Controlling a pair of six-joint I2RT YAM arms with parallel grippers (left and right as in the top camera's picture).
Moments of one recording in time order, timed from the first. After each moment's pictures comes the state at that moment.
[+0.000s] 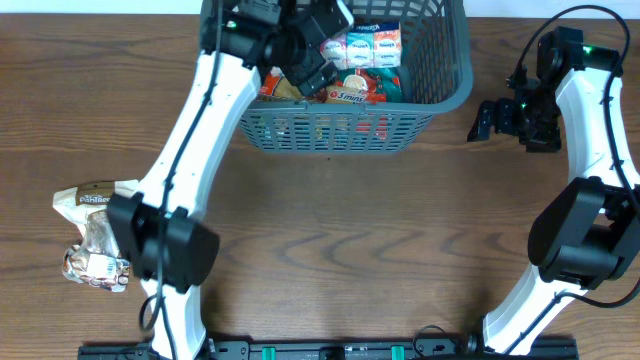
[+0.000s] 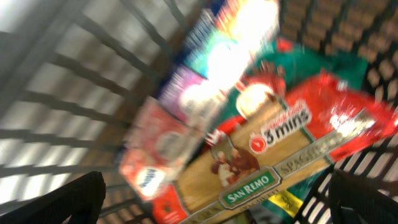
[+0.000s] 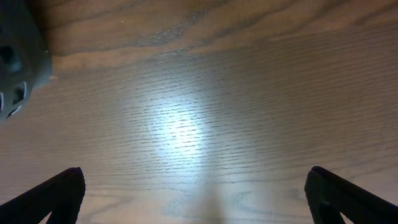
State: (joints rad) left arm -0.37 2.02 2.15 -0.95 0.19 0.59; right arm -0.20 2.01 1.80 -1.35 -0.08 0.00
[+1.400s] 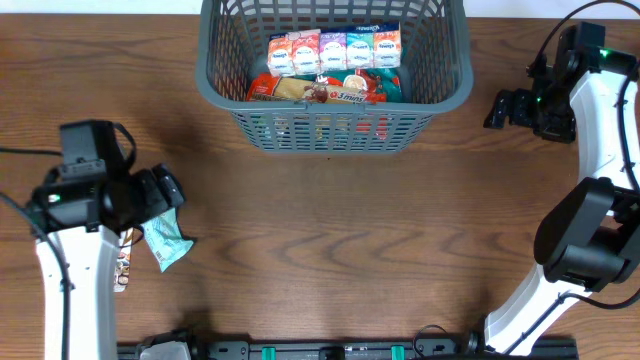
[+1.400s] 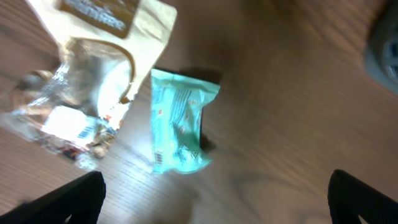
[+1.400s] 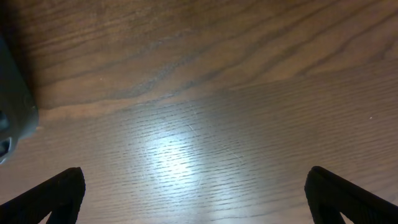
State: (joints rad) left arm 0.18 1.20 1.07 -1.11 -0.03 -0.33; right arm -0.26 2.01 1.80 -1.21 -0.06 -0.01
